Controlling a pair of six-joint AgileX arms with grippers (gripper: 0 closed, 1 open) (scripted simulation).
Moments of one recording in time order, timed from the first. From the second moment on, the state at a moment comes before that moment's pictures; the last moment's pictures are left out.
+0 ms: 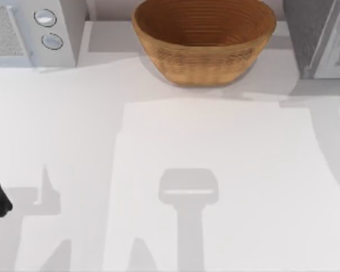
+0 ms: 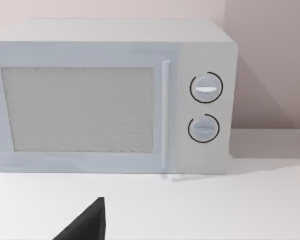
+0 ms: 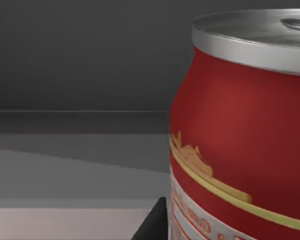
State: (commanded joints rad) left arm 0.00 0.00 0.00 0.00 0.00 0.00; right arm 0.22 1.07 1.73 -0.65 0.25 0.01
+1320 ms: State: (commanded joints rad) left arm 0.00 0.00 0.00 0.00 0.00 0.00; right arm 0.00 0.00 0.00 0.00 0.00 0.00
